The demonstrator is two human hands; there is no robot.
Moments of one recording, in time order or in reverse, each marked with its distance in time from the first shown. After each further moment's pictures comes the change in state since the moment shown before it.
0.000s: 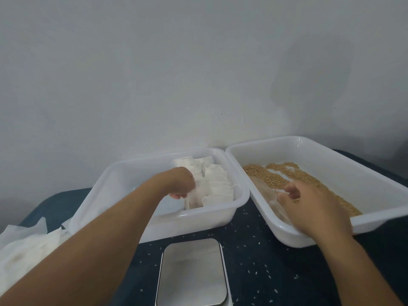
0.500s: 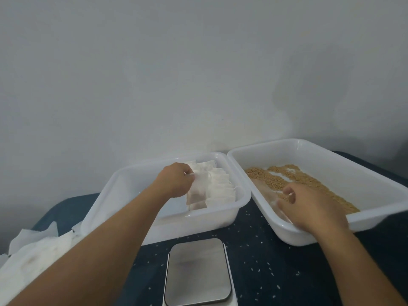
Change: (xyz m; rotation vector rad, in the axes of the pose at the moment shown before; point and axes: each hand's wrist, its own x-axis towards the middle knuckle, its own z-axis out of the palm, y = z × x) left_hand -0.020 -0.015 -0.002 -0.072 0.357 0.125; right_hand -0.001 -0.005 -0.008 -0.089 -0.132 0.009
